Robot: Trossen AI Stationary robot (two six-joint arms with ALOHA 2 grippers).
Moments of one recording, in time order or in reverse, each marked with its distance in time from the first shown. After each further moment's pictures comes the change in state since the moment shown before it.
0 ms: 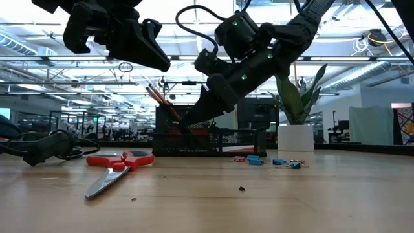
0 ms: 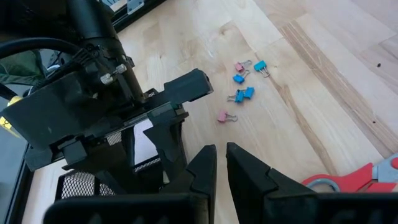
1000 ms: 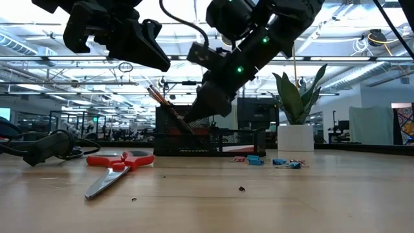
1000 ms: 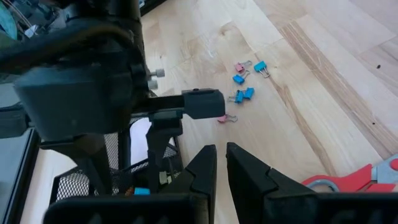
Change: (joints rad) left arm 0.000 0.000 0.000 0.000 0.000 -0.007; right arm 0.117 -0.001 0.104 -0.197 0.446 -0.140
